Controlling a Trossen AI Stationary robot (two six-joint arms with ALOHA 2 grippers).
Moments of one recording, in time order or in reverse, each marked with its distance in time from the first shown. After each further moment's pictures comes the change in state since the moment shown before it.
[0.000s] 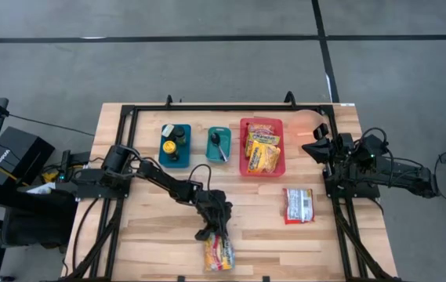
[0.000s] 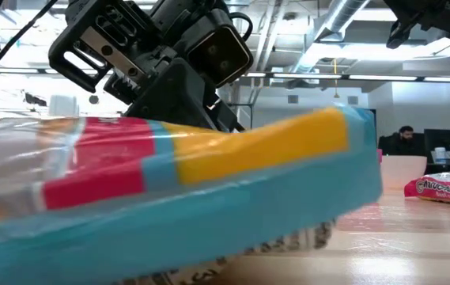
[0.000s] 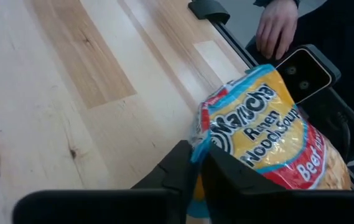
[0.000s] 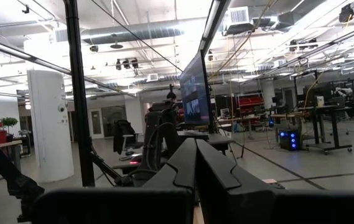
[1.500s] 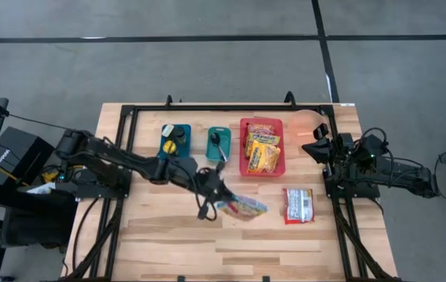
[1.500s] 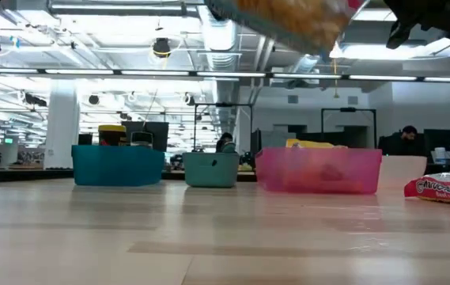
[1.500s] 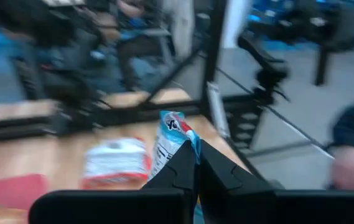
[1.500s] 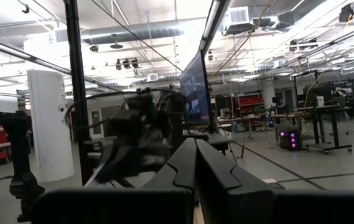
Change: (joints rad) left arm 0.052 -0.485 -0.002 0.008 -0.372 0.025; right arm 0.000 0.000 0.000 0.000 0.000 0.000
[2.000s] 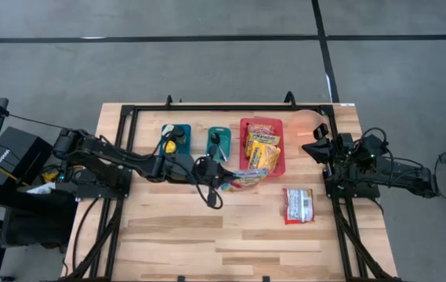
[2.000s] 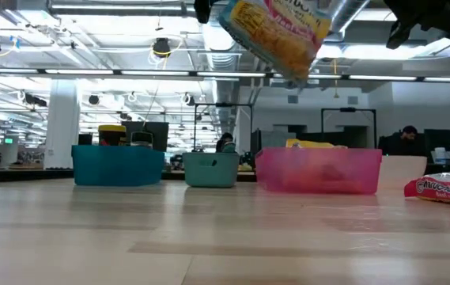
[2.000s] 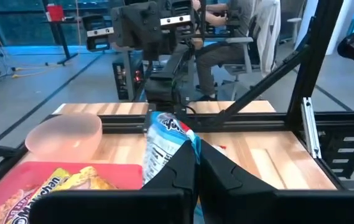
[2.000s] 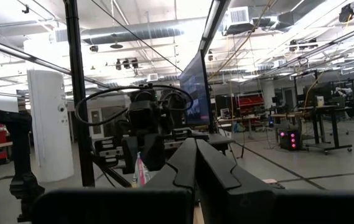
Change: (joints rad) left arm 0.011 -0.045 0.000 -0.017 -0.364 0.033; right arm 0.000 0.000 0.000 0.000 0.000 0.000
